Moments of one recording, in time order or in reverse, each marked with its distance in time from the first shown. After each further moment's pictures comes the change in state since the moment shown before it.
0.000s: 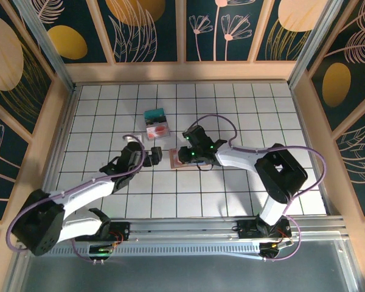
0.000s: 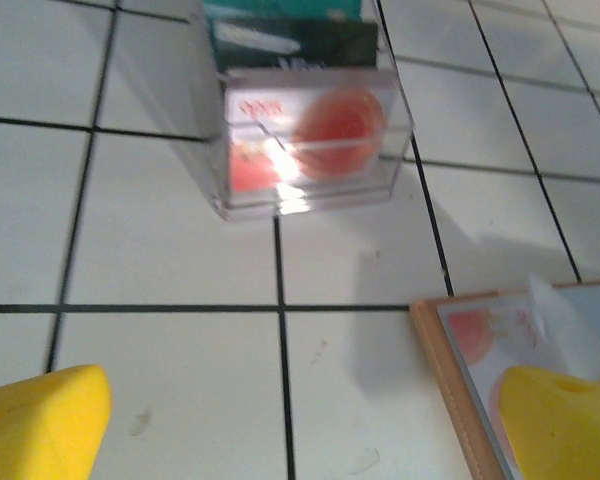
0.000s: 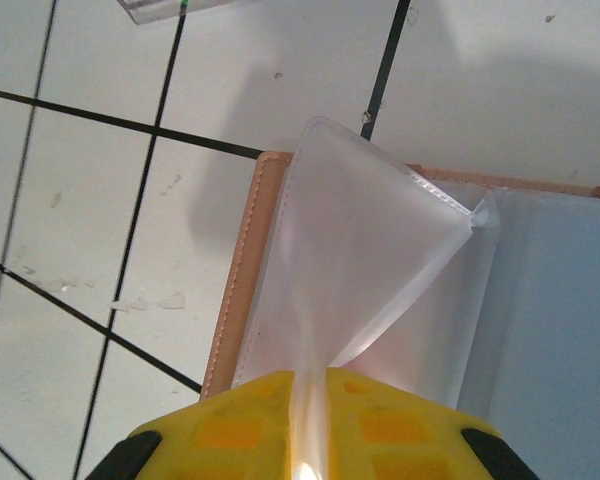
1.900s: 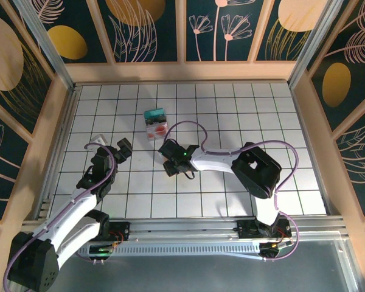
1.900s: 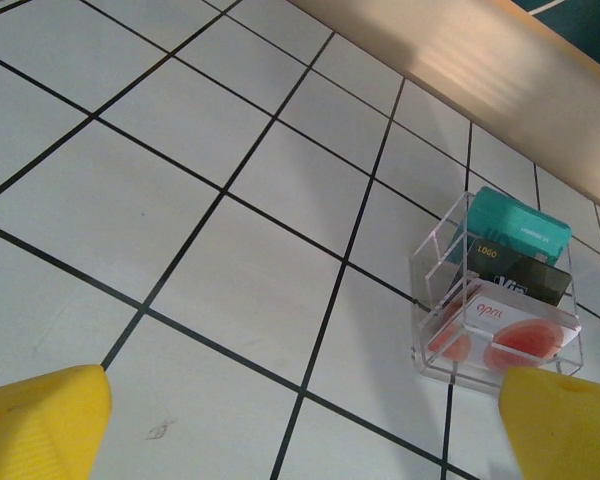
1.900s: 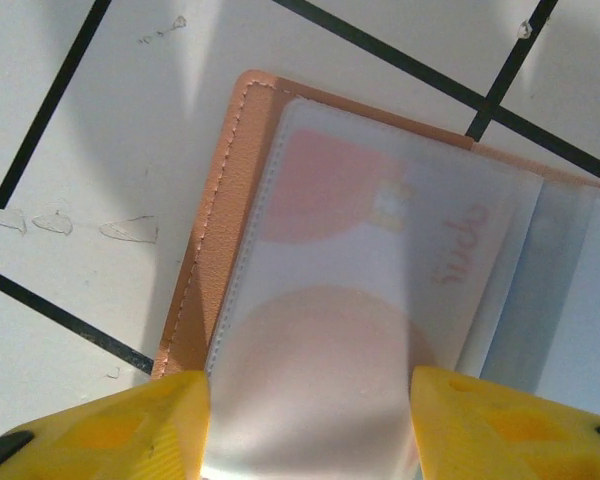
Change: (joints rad) left arm 0.301 -0.366 -0.143 -0.068 -0.121 -0.164; right arm 0.228 0.212 0.243 -0.283 0.337 -0.174
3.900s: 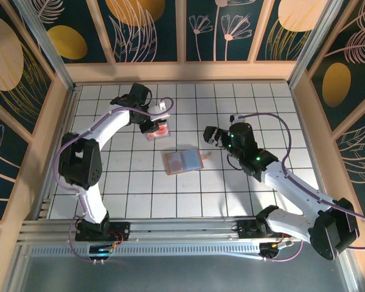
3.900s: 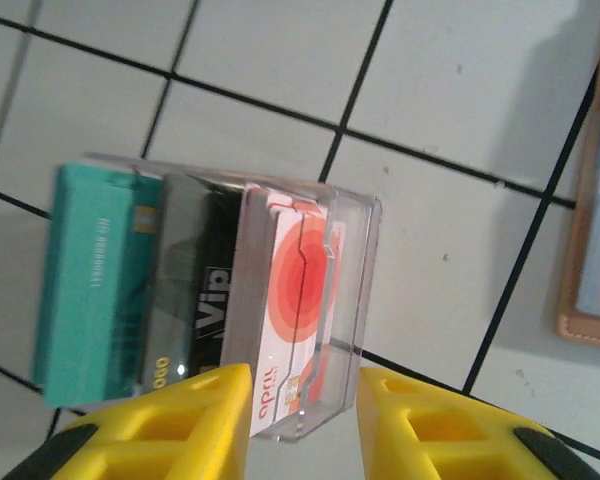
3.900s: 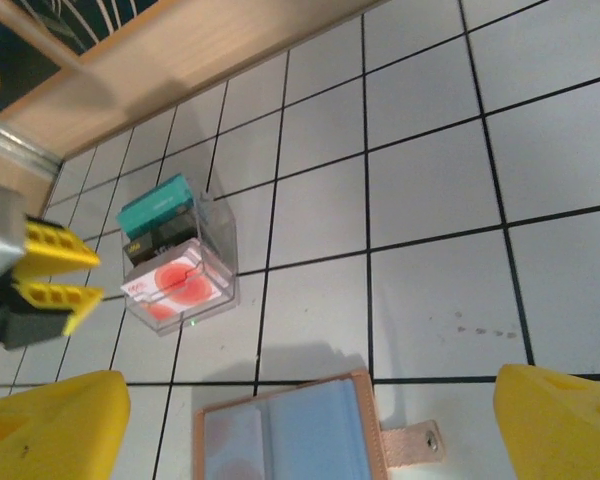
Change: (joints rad) left arm -0.001 0.985 1.136 -0.713 0.632 1.529; right arm -0.395 -0.824 -0.463 0.270 -0.036 0.254
